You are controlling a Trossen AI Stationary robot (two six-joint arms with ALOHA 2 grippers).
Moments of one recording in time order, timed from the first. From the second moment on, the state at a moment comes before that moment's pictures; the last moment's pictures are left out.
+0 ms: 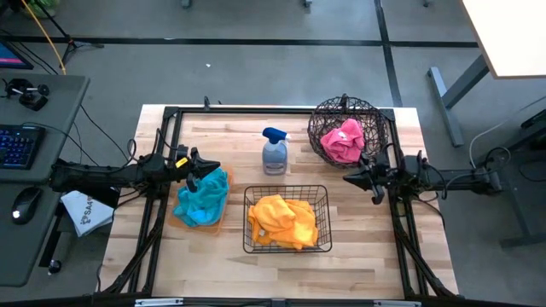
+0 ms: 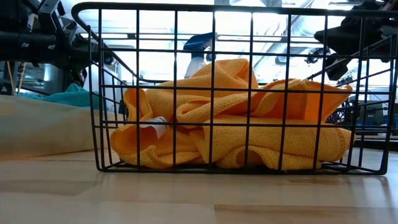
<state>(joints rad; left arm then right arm) 0.06 0.29 0.01 0.31 -0.16 -0.51 -0.01 0.15 0.06 0.18 -0.08 0.43</state>
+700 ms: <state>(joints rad) 0.06 0.29 0.01 0.31 -0.16 -0.51 0.01 0.11 0.01 0.02 -0.06 0.47</state>
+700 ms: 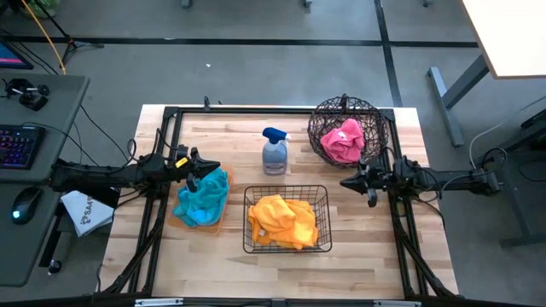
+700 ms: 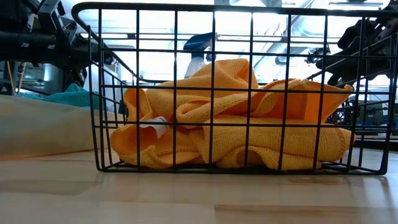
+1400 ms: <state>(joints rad) 0.06 0.12 0.01 0.28 -0.16 -0.51 0.01 0.00 0.01 0.06 -0.06 0.47</state>
